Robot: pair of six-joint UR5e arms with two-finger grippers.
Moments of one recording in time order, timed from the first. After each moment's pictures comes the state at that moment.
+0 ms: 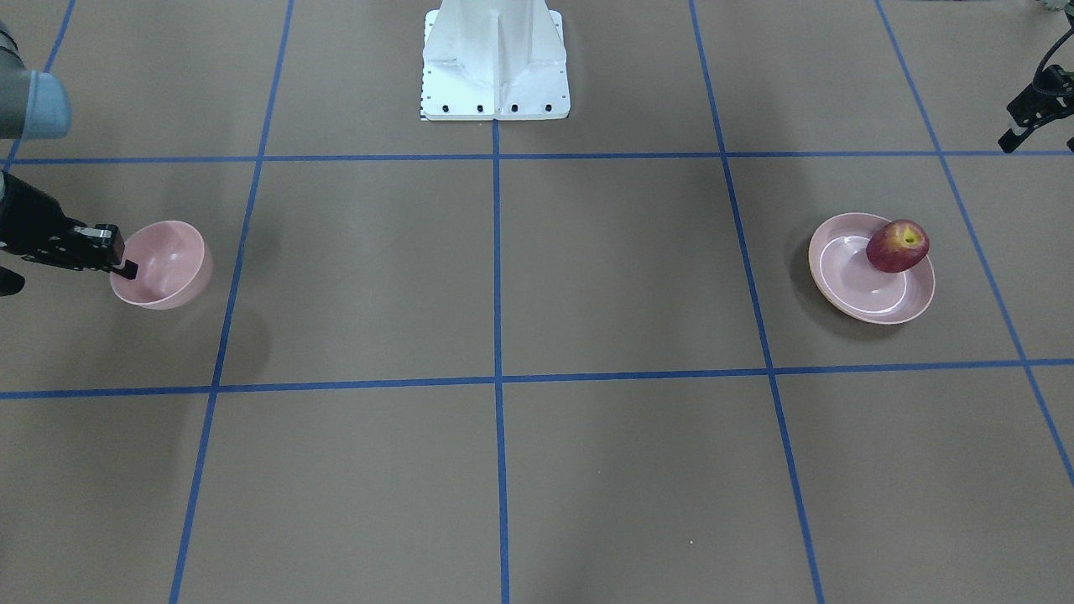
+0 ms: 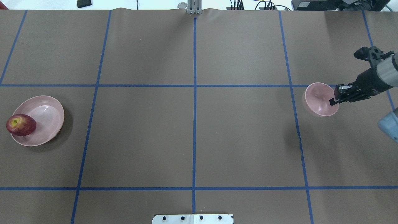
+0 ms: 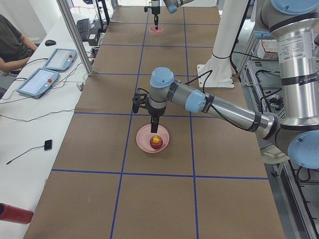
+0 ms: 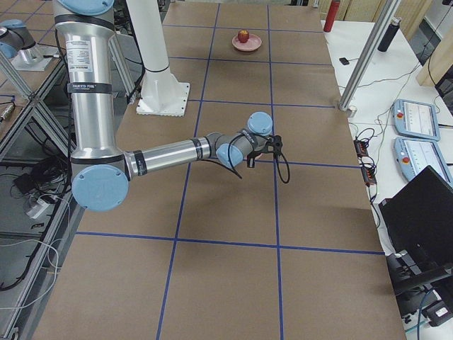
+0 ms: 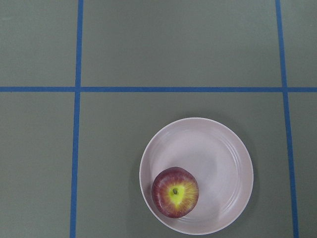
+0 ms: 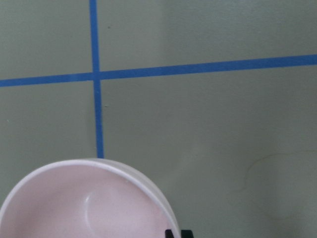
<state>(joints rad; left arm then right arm) -1.38 -1.37 -2.12 -1.64 -2.34 -0.42 1.01 -1.50 1.75 -1.11 2.41 0.89</state>
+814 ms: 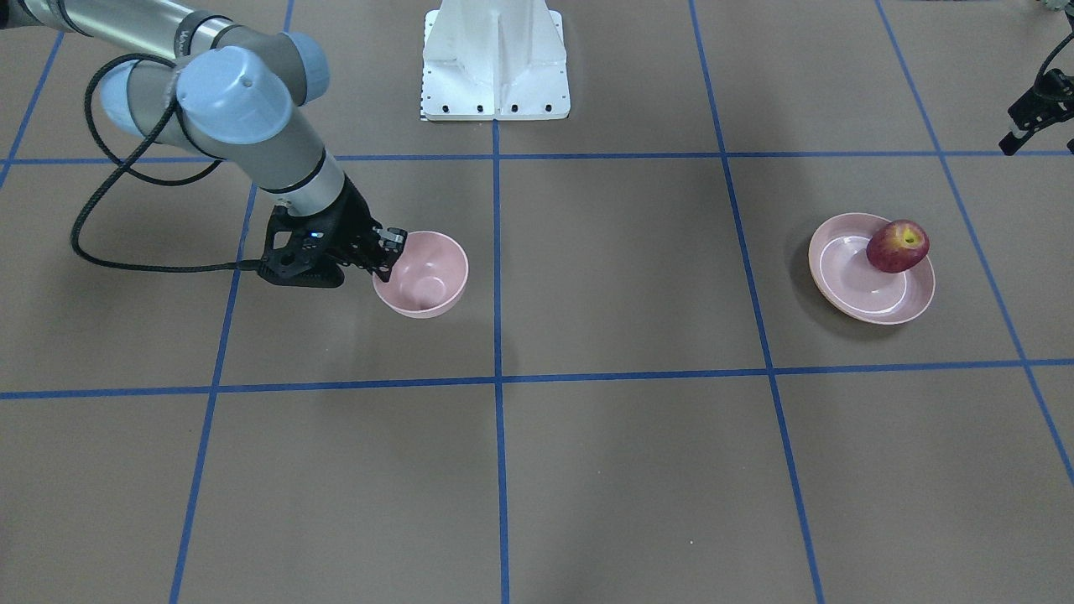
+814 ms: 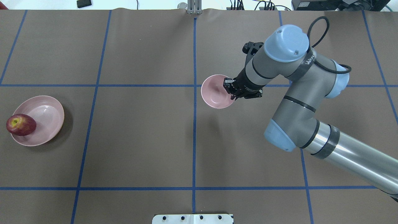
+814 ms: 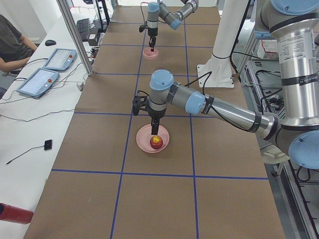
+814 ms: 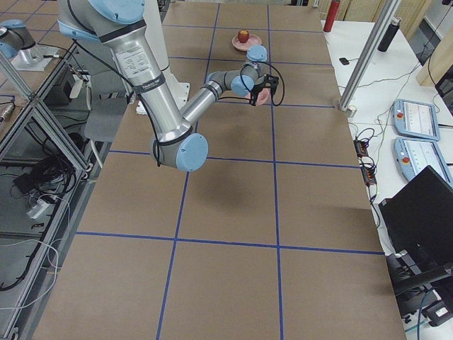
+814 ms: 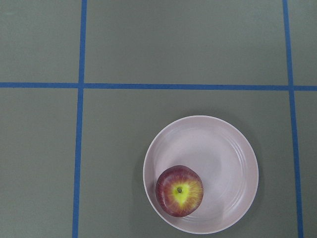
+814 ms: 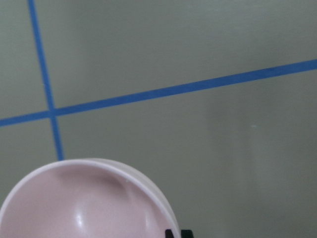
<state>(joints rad) -1.38 -1.36 -2.11 -1.64 -2.34 -0.42 0.68 -0.99 1.70 -1.40 2.03 1.38</state>
